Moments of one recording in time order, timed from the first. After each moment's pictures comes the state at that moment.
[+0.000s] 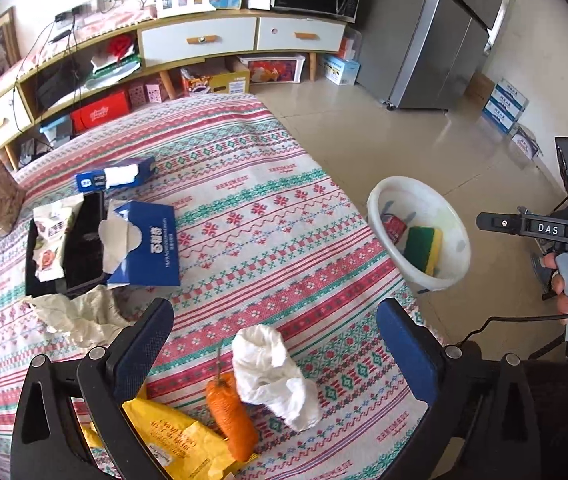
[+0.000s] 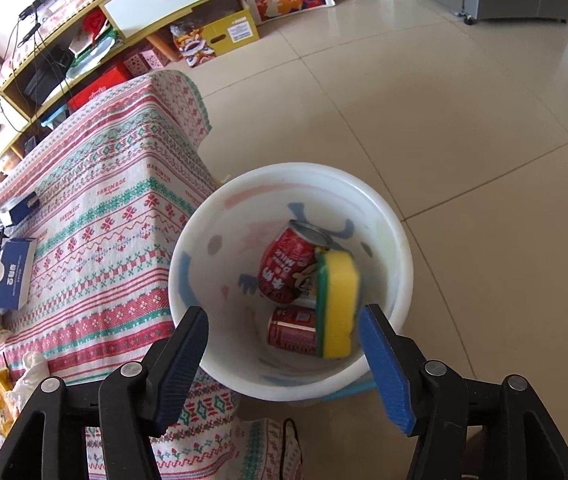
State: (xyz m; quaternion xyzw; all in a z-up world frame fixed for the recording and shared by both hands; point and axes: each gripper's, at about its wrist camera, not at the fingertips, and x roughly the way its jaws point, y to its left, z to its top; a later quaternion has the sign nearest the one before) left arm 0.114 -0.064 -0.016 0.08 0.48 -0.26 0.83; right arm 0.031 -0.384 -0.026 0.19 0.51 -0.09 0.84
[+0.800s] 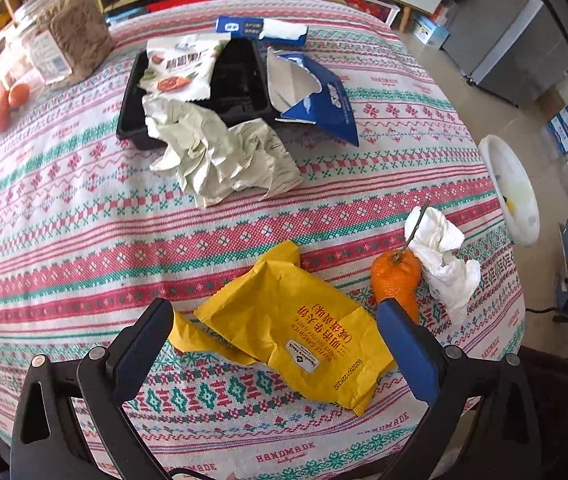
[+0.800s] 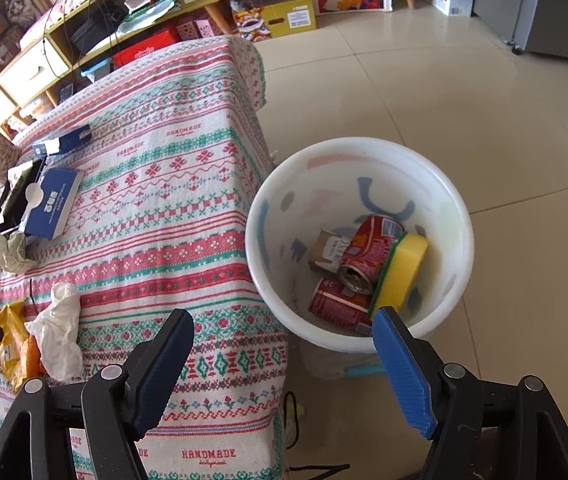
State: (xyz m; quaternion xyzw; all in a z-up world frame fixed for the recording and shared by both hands) left arm 0.120 0.056 -0.077 0.03 0.61 -0.14 0.78; right arm 0.020 -0.315 -0.021 0.12 0.52 -0.03 0.85
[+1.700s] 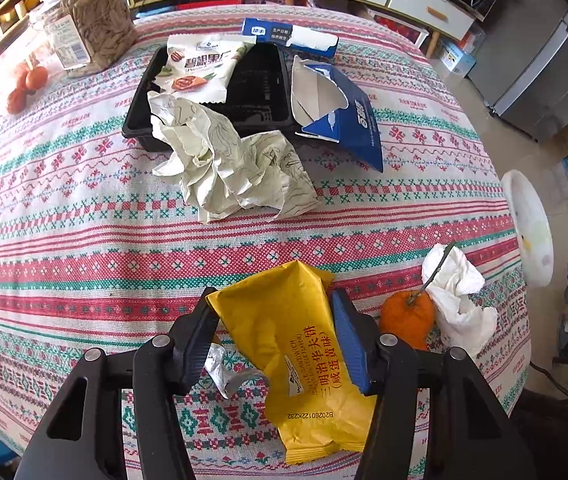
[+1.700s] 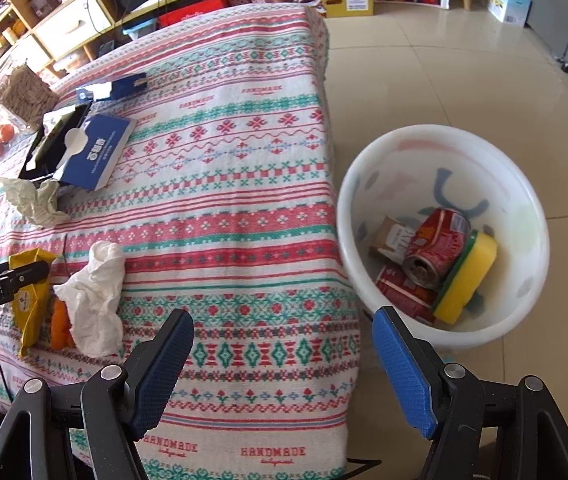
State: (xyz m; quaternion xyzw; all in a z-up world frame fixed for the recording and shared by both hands) left arm 0.132 0.047 -0.085 0.01 0.58 -0.10 0.81; right arm 0.035 -0.255 -0.036 0.09 0.54 0.03 0.84
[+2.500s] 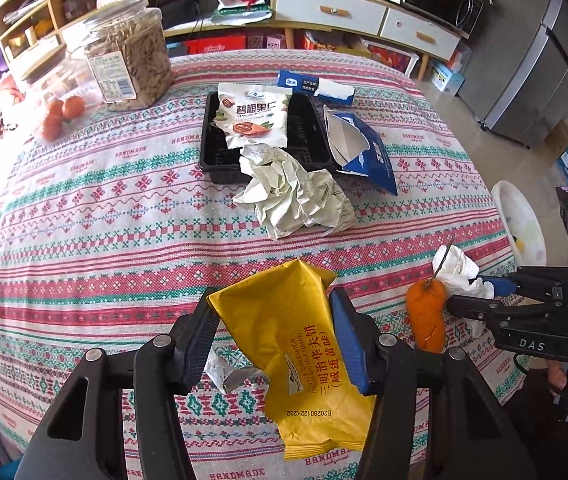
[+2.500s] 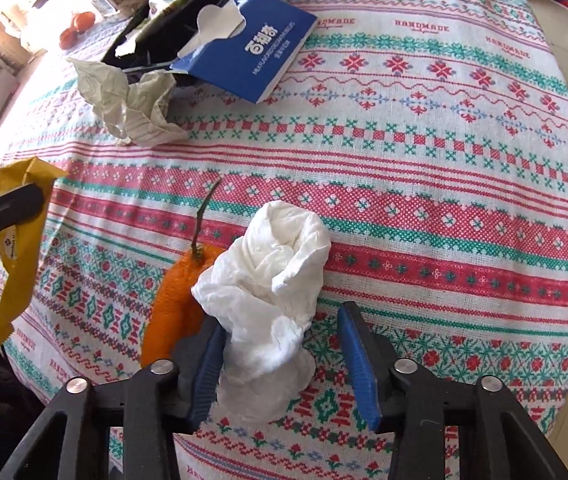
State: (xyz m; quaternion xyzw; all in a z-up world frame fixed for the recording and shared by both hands) left arm 0.107 0.099 -0.046 0.02 0.53 -0.11 0.84; right arm 0.087 -0.117 -0.099 0.03 0.60 0.16 0.78
